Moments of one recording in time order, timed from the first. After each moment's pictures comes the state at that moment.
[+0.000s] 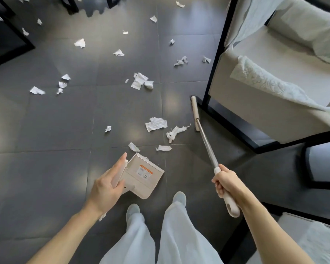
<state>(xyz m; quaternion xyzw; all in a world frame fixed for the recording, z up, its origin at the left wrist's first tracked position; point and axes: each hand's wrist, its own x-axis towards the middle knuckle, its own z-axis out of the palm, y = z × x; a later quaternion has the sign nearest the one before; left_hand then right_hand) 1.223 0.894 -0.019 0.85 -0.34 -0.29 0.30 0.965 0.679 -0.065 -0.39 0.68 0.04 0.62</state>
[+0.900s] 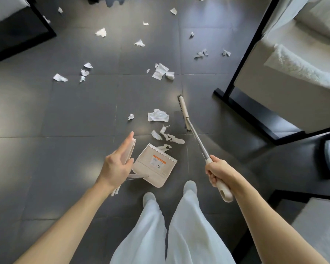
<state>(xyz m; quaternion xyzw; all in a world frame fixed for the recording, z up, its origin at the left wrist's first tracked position) 1.328 1.020 -0.016 0.84 -0.30 -0.31 0.33 1.093 0.833 -0.071 -0.46 0.63 0.11 0.61</state>
